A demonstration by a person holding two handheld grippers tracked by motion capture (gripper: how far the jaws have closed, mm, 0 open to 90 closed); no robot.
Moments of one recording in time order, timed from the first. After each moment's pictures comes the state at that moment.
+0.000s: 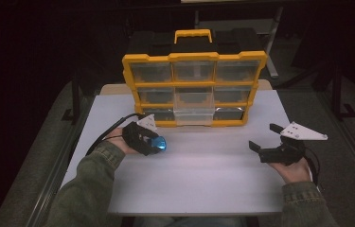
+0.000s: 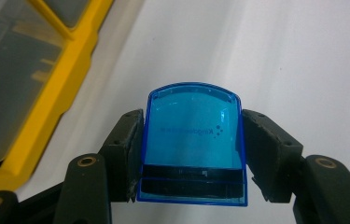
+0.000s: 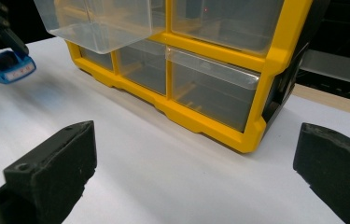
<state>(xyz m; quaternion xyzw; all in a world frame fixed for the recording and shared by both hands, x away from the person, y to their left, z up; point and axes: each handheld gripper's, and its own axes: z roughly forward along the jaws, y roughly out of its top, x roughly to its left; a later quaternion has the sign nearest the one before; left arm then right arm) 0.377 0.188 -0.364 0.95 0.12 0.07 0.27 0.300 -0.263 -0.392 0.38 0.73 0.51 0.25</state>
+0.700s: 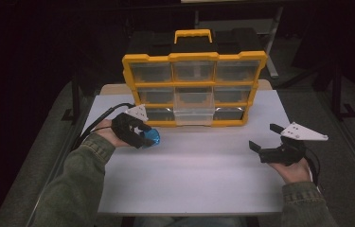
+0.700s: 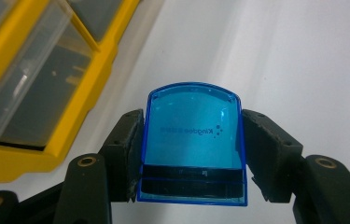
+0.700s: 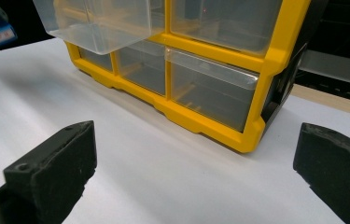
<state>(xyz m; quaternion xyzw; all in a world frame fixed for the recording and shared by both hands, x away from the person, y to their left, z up) 0.374 0.202 -0.320 0.95 0.13 0.07 0.29 0.299 -0.263 -0.392 0.38 0.73 0.51 0.25</state>
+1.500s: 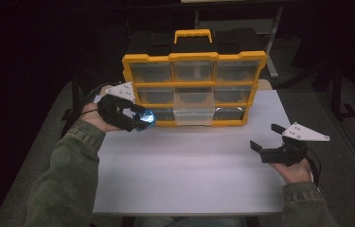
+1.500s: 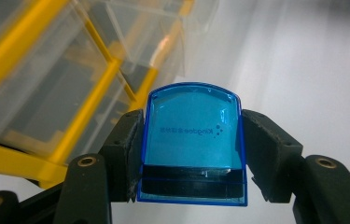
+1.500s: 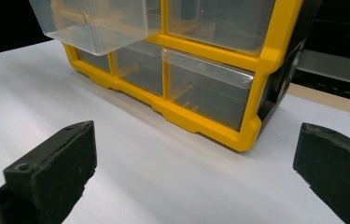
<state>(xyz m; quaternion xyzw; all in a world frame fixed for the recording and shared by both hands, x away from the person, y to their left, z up) 0.373 0.214 -0.253 0.92 0.13 0.11 0.34 0.297 -0.265 -0.392 0.38 0.72 0.51 0.25</state>
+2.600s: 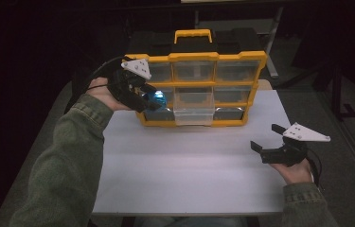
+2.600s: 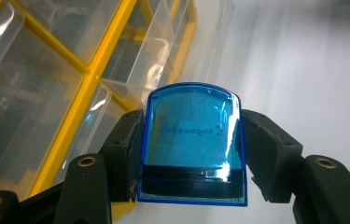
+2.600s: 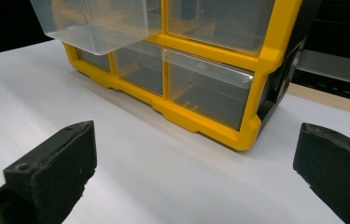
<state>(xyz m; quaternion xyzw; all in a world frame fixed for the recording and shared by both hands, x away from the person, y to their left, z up) 0.384 0.169 -0.194 0.94 0.09 0.13 0.31 0.296 -0.266 -0.392 0.38 0.72 0.51 0.26</state>
